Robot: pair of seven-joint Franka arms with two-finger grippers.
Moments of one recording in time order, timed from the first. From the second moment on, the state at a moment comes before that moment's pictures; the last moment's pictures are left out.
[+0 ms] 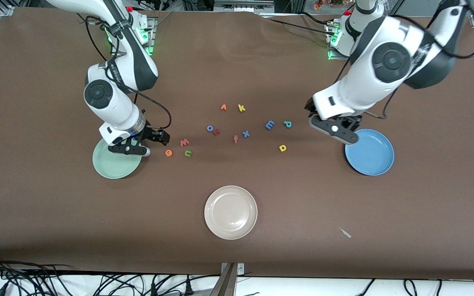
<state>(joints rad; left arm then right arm) -0.02 0.26 -0.46 -1.69 0.01 1.83 0.00 0.40 0.30 -0.01 -2.06 0.07 2.41 0.46</state>
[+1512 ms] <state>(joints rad) -0.29 0.54 -0.47 -2.05 0.47 2.44 -0.48 0.45 0.53 -0.04 -2.11 0.02 2.78 0.52</state>
